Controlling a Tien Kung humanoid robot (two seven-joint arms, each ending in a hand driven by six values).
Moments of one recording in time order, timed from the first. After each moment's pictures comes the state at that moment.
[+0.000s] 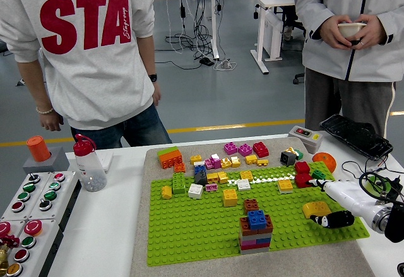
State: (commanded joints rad) left arm -0.10 0.01 -1.35 -0.18 1.33 0.13 0.24; right arm 0.62 -0.65 0.59 1.18 -1.72 -0.13 -0.04
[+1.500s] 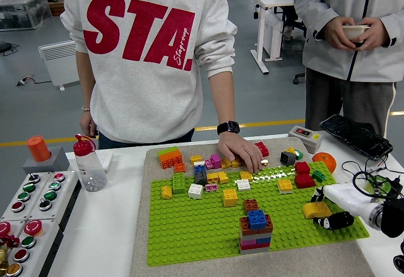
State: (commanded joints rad) left arm -0.11 0.01 -1.33 -0.18 1.32 0.13 0.24; right arm 0.72 -0.63 0.46 1.07 -1.71 -0.09 -0.04
